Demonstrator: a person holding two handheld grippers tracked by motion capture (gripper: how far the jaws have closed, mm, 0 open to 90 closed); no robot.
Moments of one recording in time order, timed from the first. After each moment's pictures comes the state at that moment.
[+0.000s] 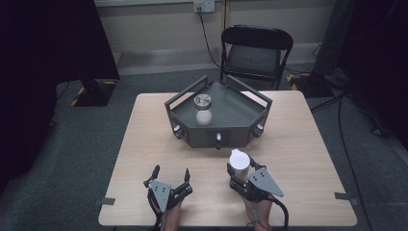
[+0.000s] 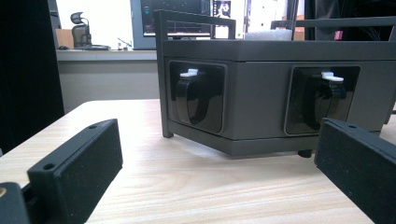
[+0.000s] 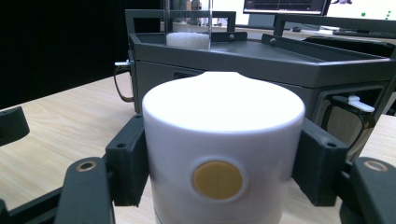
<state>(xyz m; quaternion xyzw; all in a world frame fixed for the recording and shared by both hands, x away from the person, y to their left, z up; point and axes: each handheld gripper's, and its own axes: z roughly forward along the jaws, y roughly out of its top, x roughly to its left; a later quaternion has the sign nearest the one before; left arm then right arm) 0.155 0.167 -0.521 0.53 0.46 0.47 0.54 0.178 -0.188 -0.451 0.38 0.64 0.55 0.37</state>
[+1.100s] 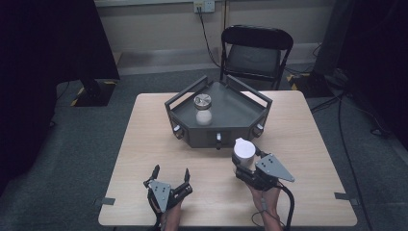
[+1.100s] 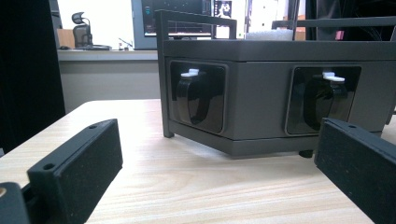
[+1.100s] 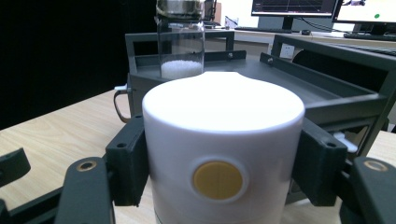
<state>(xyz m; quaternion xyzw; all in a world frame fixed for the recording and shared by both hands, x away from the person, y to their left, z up) 0.155 0.167 -0.521 0.53 0.46 0.47 0.54 0.197 -0.210 -0.411 0.37 0.65 0.56 0.36</state>
